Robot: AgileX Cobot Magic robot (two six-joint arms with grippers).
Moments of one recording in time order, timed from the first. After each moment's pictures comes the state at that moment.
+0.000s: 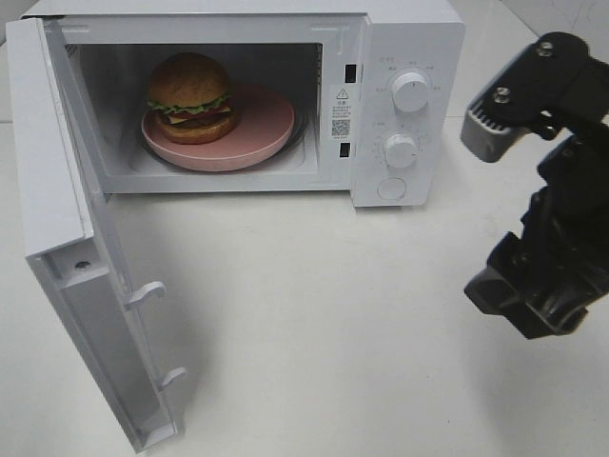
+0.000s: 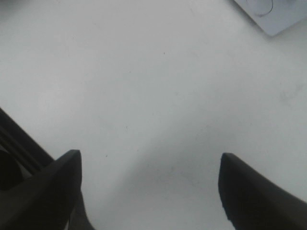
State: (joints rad) left arm 0.01 -0.01 -0.51 -0.06 1.08 0.03; right arm 0.65 1.11 -0.76 -0.14 0.75 -0.04
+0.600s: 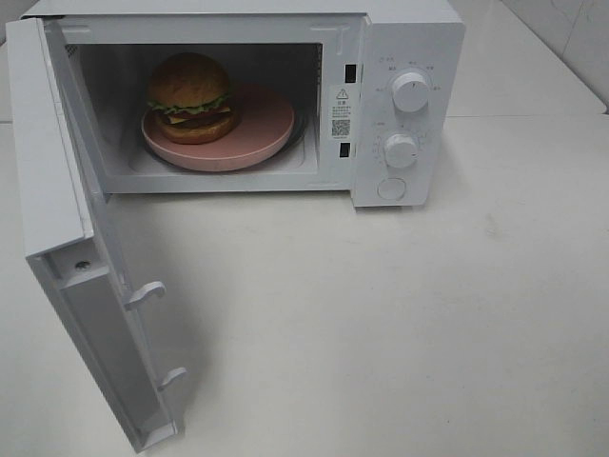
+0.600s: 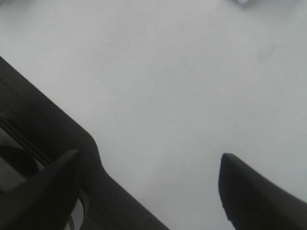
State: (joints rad) left arm 0.01 -0.01 -0.51 -0.06 1.08 0.03; right arm 0.65 0.73 -0.75 -0.12 1.05 0.00
